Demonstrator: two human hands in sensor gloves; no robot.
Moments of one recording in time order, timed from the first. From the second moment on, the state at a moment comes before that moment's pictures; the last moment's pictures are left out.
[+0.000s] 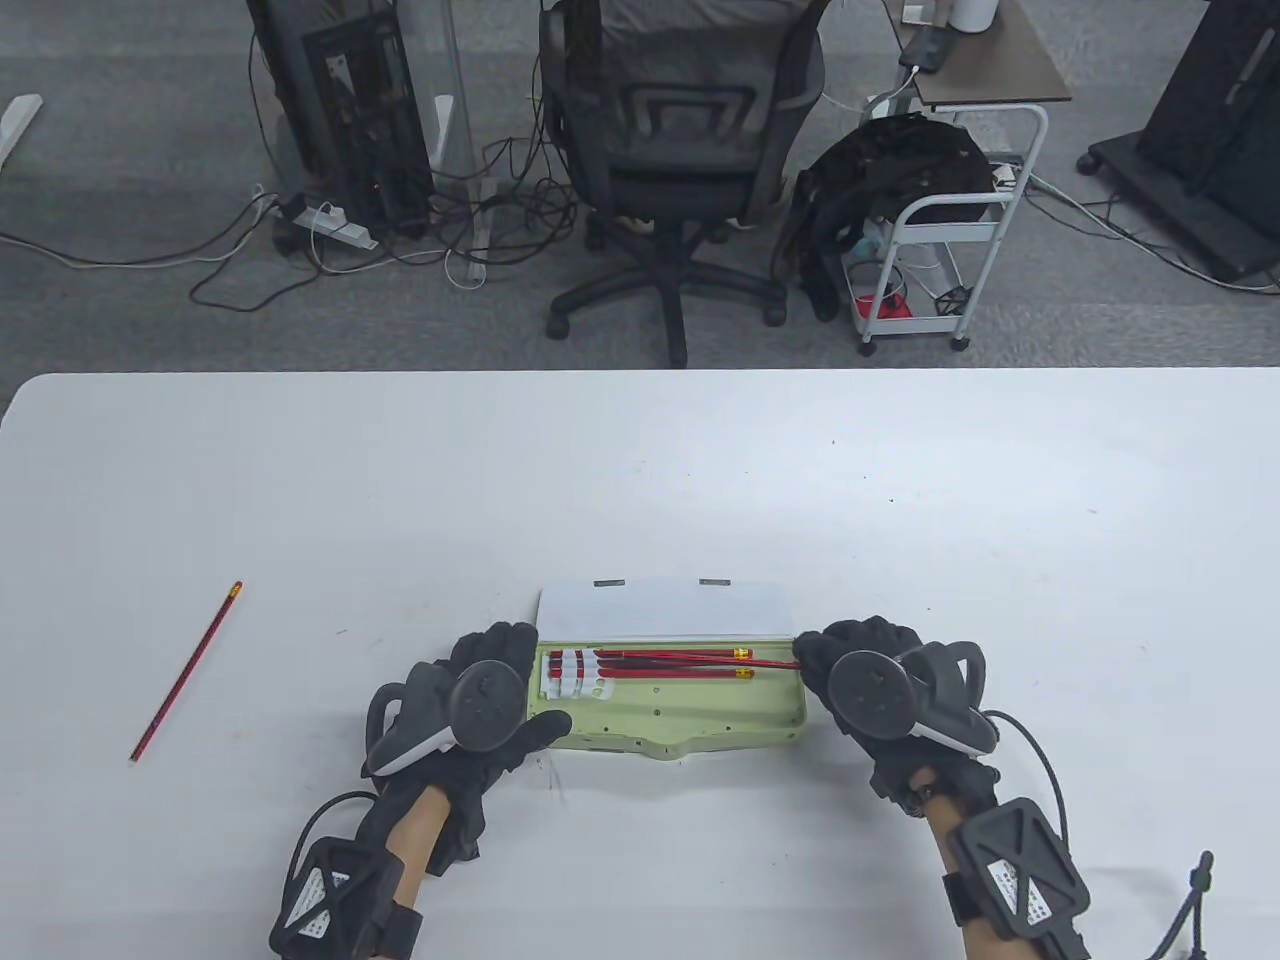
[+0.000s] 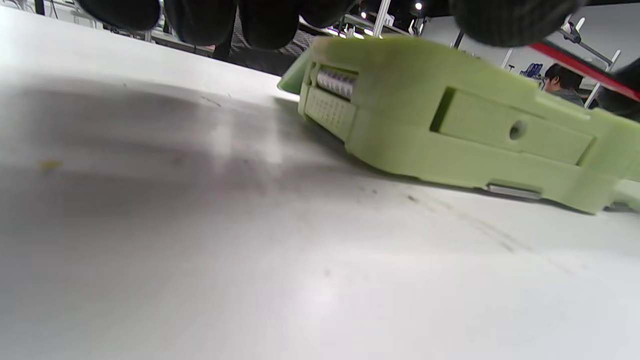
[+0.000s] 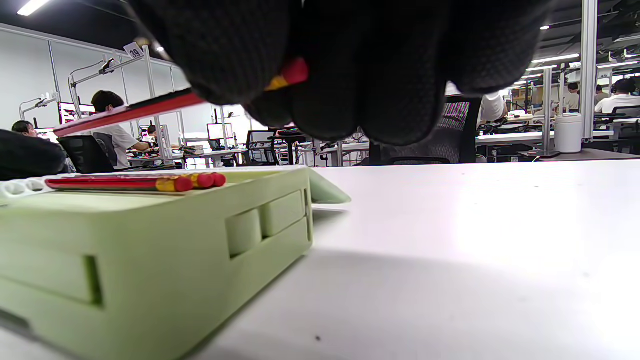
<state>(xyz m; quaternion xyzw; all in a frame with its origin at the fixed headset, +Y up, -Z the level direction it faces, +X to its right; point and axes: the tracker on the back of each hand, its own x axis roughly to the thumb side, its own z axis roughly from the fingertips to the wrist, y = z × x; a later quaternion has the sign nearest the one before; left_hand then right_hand) -0.178 -0.743 -0.308 -0.10 -0.17 0.10 0.98 0.181 -0.694 -0.324 0.22 -0.08 0.97 0.07</state>
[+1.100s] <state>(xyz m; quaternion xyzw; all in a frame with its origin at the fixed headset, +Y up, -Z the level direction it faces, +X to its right) -0.176 -0.746 -0.310 -0.10 -0.17 0.09 0.98 0.144 -0.704 -0.314 0.26 -0.12 0.96 0.00</state>
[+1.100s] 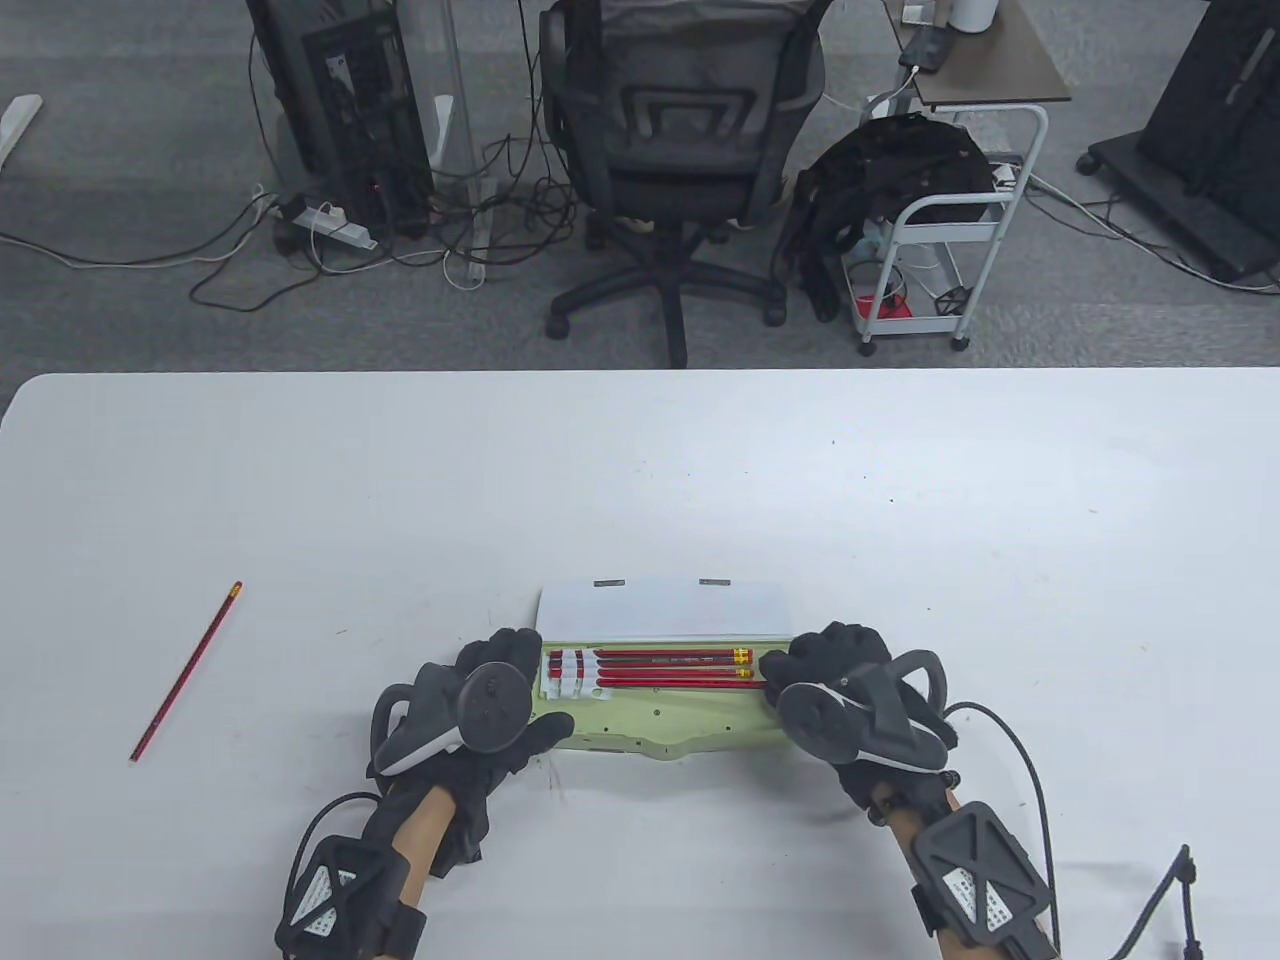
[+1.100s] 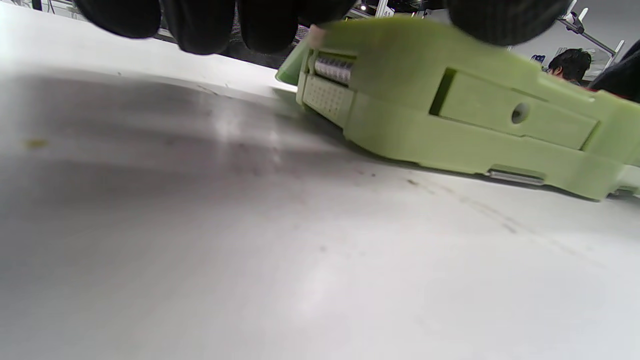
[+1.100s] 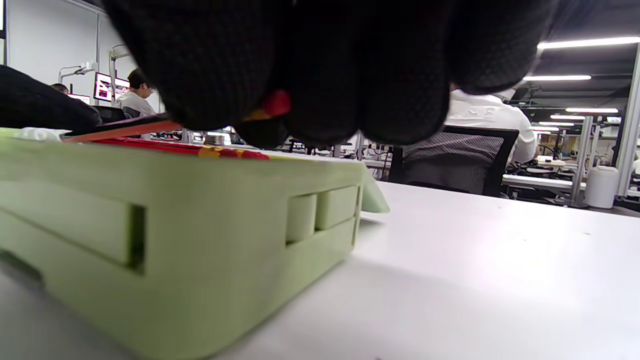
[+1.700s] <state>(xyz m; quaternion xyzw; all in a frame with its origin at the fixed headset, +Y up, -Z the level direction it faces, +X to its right) -0.175 -0.746 -0.310 -0.10 -0.17 0.09 0.98 0.126 -0.711 -0.310 0.28 -0.14 0.95 -0.04</state>
